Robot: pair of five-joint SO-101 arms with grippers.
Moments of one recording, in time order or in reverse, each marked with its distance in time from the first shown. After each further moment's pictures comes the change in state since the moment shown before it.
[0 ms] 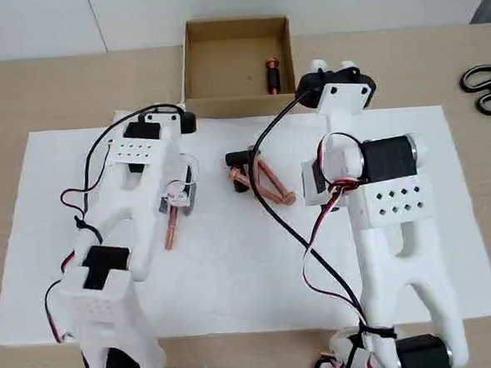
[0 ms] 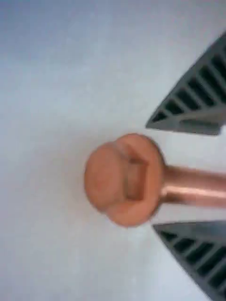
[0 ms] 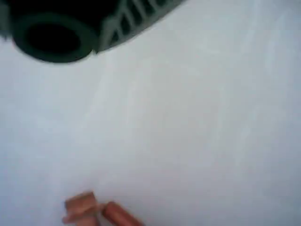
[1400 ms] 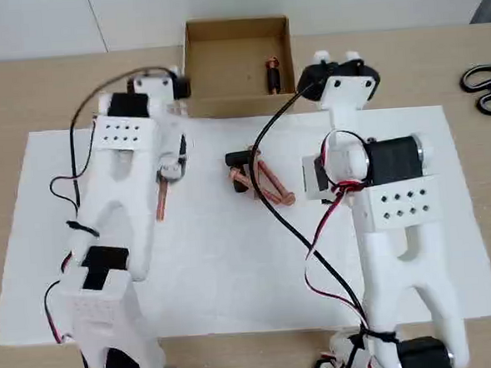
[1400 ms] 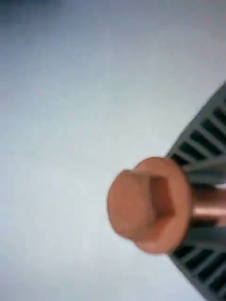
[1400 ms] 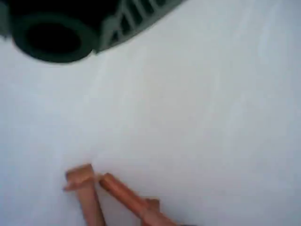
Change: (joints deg) left arm -0.3 0.0 -23.7 13.3 -0.3; right arm 0.0 -1.9 -3.3 0.0 -0.3
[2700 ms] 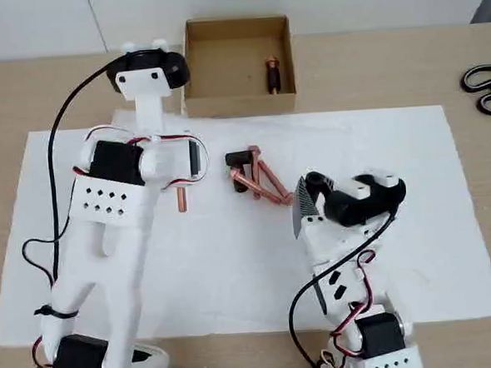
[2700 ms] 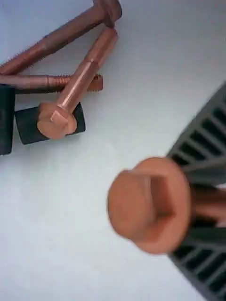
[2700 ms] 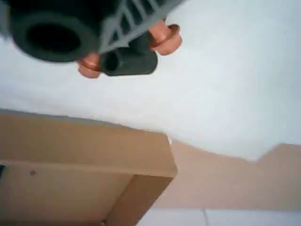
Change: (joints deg) left arm 7.5 -36.1 28.7 -14.3 12.6; right arm -3.8 -79.5 88.7 -63.3 -6.6
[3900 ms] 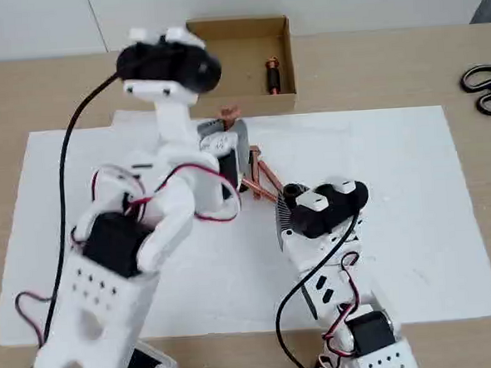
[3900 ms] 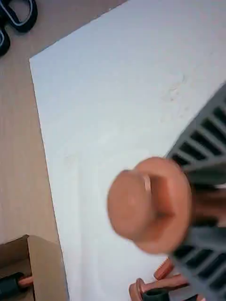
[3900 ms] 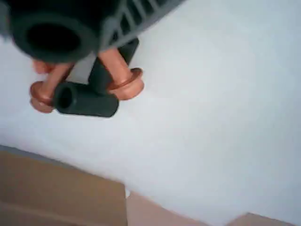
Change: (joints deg) left arm 14.9 -22.5 10.5 -19.3 4.2; right arm -5.7 0.0 5.1 -2.0 9.8
